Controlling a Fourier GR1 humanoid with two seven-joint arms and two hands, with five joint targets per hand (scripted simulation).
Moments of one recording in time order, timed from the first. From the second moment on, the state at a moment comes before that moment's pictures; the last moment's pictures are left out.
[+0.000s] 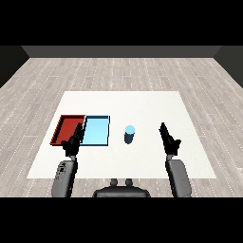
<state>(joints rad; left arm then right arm) 0.00 0.08 0.00 -1.63 0.01 0.01 0.03 -0.02 -0.10 -0.01 -1.58 0.00 0.00 0.00</state>
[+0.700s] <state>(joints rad) 0.00 0.03 0.04 -1.62 0.09 -0.06 -0.31 -0.14 -0.02 -0.02 -1.52 -0.09 0.07 -0.20</state>
